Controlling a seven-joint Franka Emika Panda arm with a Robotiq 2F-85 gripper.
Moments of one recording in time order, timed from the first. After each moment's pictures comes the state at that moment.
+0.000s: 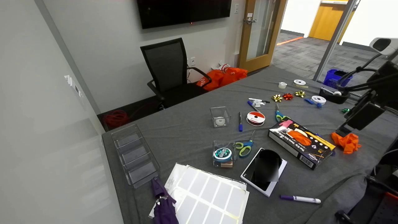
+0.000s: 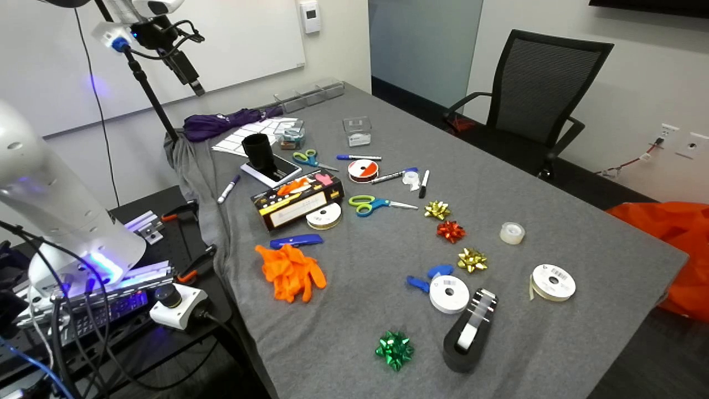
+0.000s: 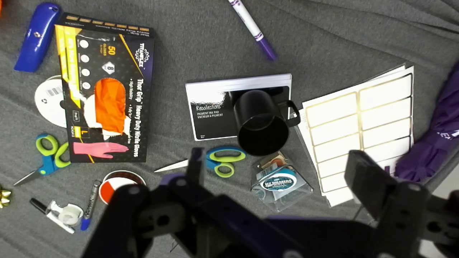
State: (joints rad) arm 0.24 -0.80 0.12 -2.79 0.13 2.22 0.10
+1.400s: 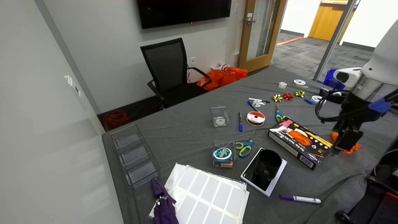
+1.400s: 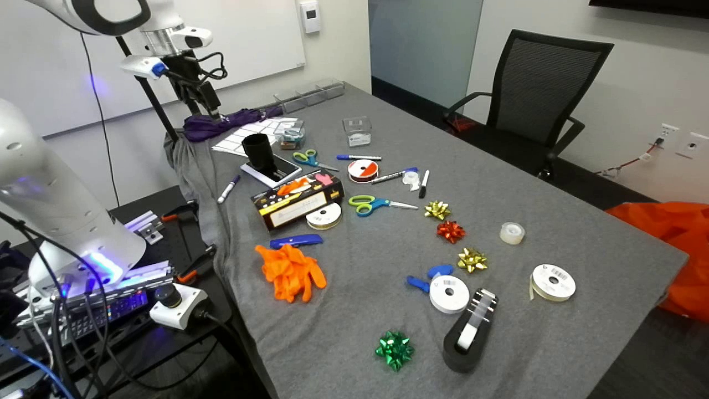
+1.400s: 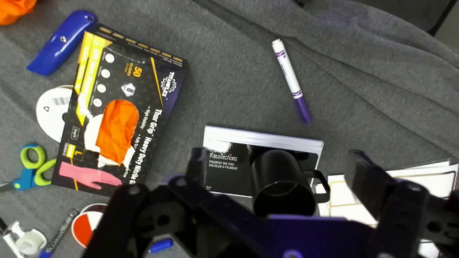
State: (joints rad) arm 0.23 -0.57 0.10 -2.79 0.01 2.27 -0.08
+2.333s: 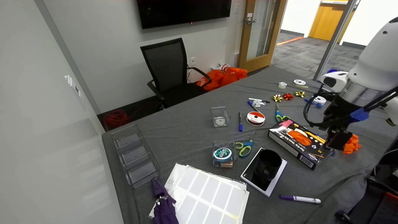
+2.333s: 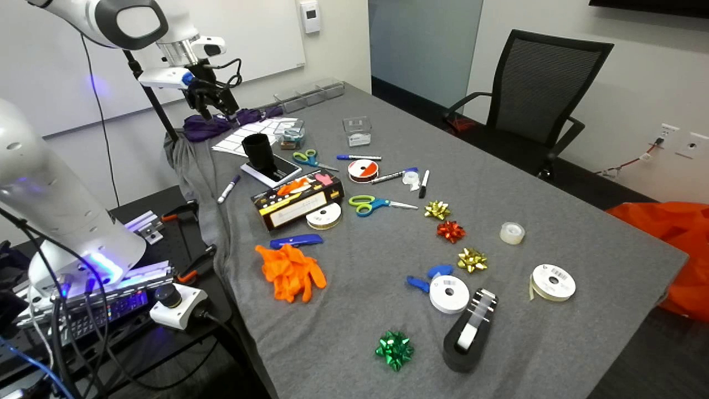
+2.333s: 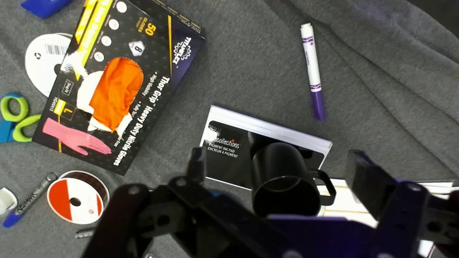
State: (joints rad) arm 0.23 -0.46 0.06 -2.79 -0.04 2.41 -0.24
